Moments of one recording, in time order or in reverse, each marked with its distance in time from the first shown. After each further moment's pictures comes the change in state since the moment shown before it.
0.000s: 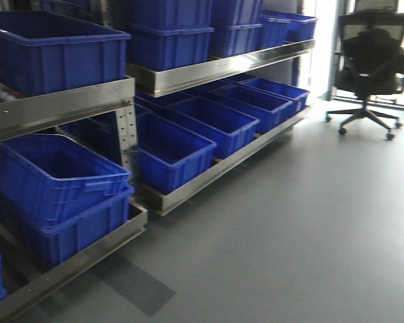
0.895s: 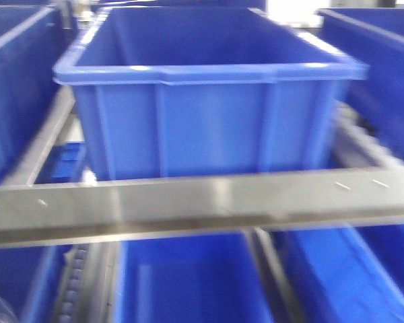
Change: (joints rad) left arm 0.000 0.000 0.000 0.000 0.000 0.000; right arm 0.000 0.000 0.000 0.000 0.002 0.000
